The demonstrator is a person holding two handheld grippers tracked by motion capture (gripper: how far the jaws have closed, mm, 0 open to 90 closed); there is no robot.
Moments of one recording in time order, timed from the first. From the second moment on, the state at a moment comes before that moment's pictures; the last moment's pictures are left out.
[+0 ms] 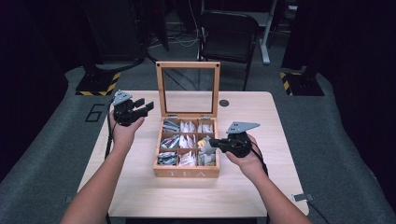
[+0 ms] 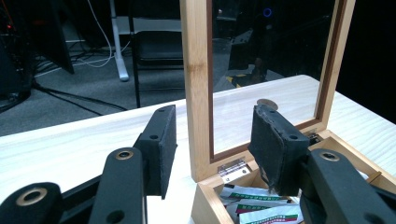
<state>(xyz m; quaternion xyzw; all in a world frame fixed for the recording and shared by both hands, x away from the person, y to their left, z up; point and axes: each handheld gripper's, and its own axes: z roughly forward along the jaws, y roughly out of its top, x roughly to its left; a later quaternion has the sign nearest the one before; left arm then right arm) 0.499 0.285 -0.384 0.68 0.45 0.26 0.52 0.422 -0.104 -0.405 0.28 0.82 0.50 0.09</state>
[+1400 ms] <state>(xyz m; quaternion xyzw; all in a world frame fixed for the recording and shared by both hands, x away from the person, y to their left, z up) 0.499 0.288 -0.383 0.68 0.45 0.26 0.52 0.434 -0.162 -0.367 0.32 0.80 0.49 0.16</state>
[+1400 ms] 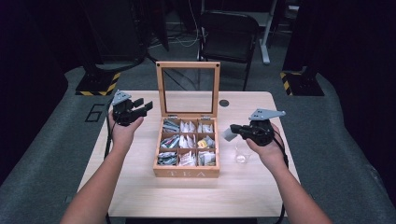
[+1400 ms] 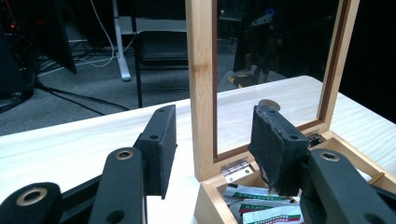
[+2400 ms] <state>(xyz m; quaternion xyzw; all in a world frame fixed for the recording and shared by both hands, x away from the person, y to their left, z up) 0.499 0.288 -0.383 0.68 0.45 0.26 0.52 0.423 -0.203 -0.385 0.36 0.79 0.46 0.18</state>
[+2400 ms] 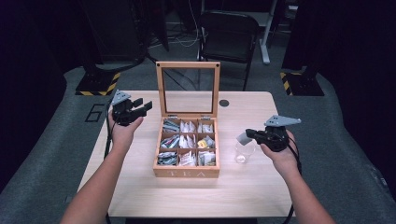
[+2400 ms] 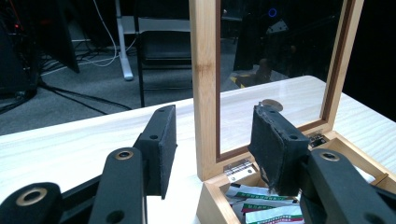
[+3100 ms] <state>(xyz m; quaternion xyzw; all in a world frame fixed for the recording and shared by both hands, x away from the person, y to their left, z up) 0.499 0.290 -0.383 0.68 0.45 0.26 0.52 0.419 -0.205 -0.422 0.38 0.80 0.44 0.17</state>
